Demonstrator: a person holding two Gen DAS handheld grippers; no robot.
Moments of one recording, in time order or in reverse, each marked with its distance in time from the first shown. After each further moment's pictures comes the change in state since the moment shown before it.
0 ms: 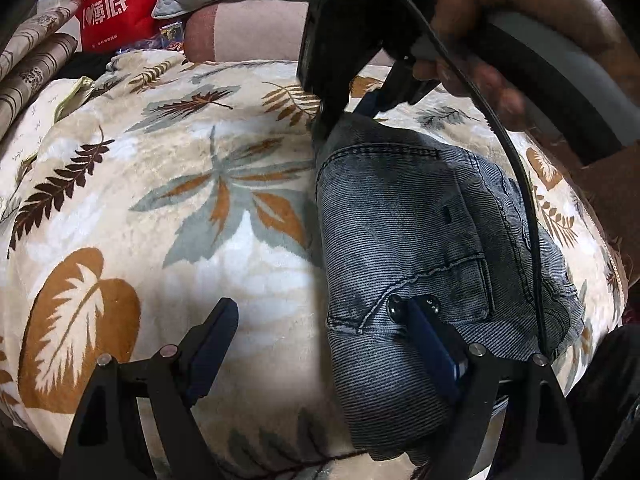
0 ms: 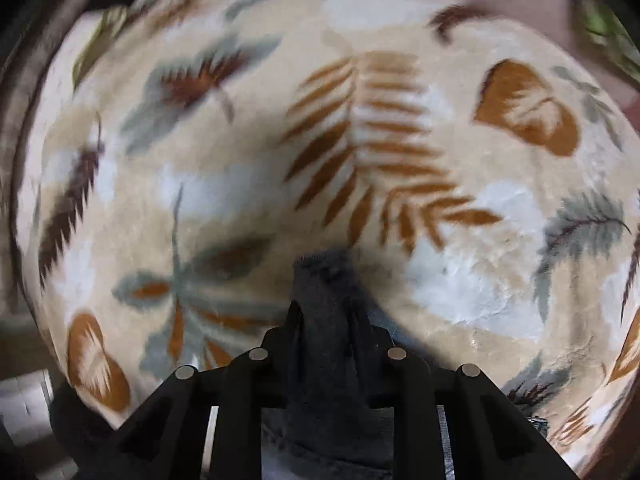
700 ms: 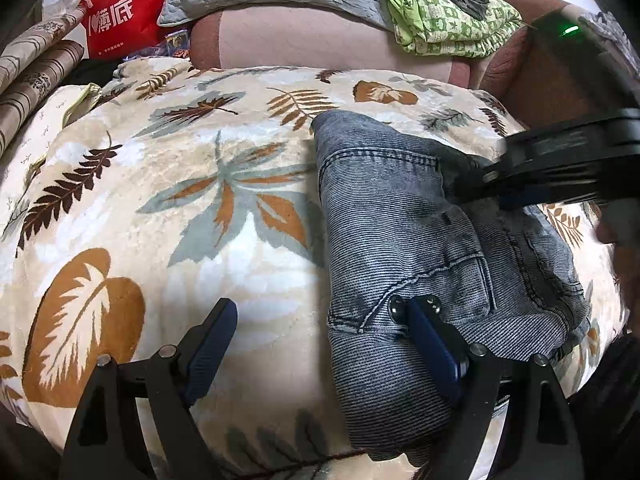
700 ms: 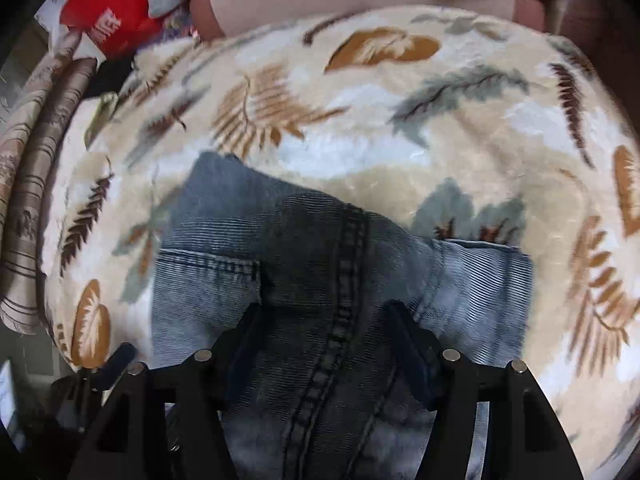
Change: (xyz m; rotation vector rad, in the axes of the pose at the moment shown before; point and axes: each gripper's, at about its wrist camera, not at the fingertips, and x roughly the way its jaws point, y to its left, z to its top) left arm -0.003 -0.004 -0.006 0.001 -0.026 0.030; right arm -0.044 -0.071 -0.149 0.185 -0.241 0.063
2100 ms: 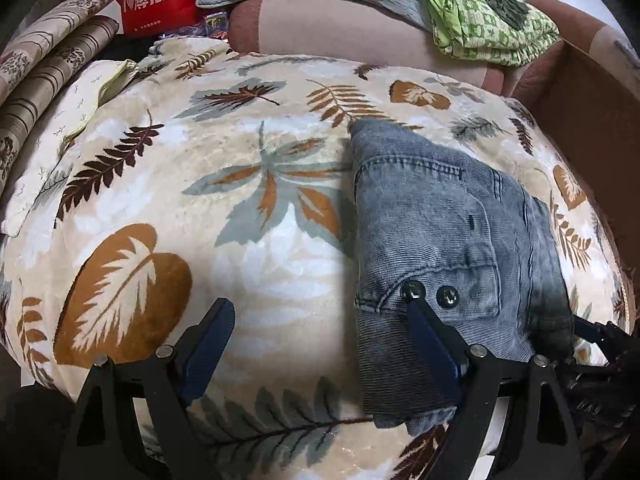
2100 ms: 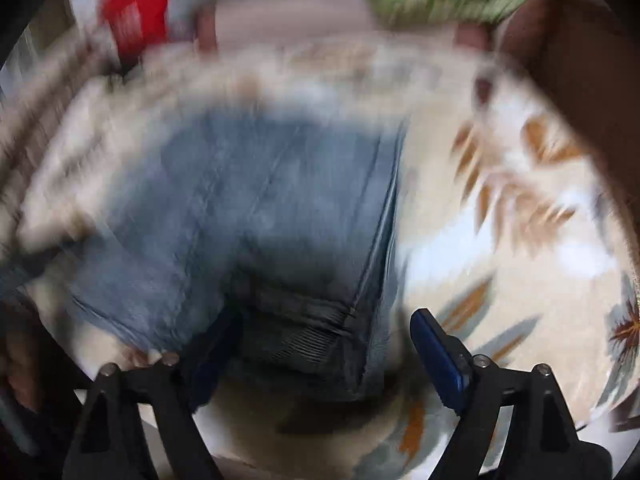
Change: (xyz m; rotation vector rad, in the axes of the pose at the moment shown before) left arm -0.025 0.011 0.008 -0.092 0.062 0.083; right arm -0.009 -0.025 -0.117 -0.031 -0.163 -0.101
